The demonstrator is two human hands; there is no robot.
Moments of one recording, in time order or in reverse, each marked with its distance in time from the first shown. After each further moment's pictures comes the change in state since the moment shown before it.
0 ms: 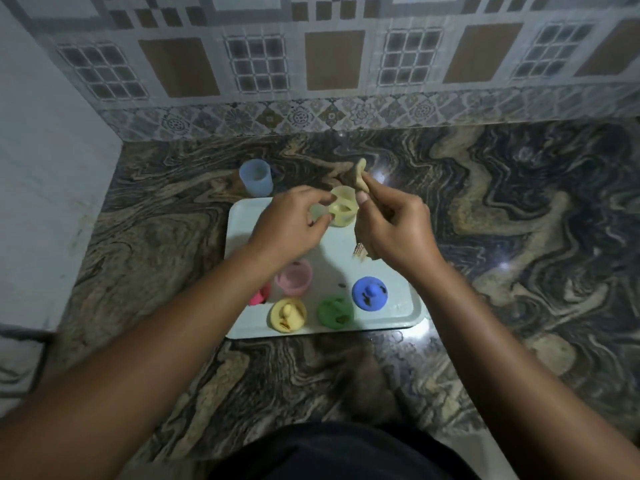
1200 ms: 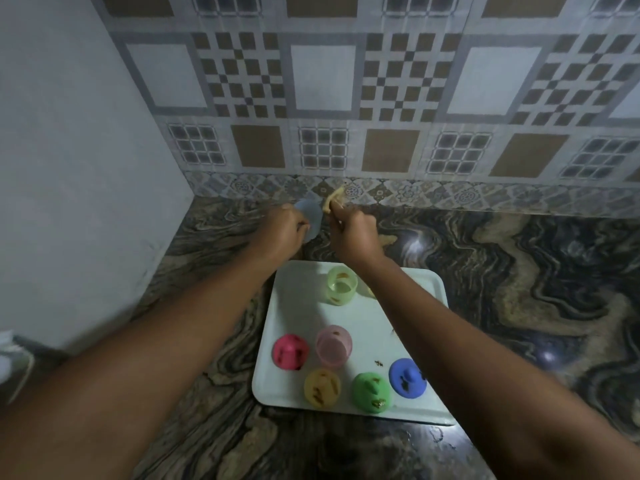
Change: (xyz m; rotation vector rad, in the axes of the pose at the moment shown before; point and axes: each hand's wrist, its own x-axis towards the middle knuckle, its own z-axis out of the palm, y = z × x) left_hand 0.069 -0.094 -0.072 0.325 0.146 -0.119; right_hand 0.119 -0.036 0.122 -0.269 -0.091 -0.314
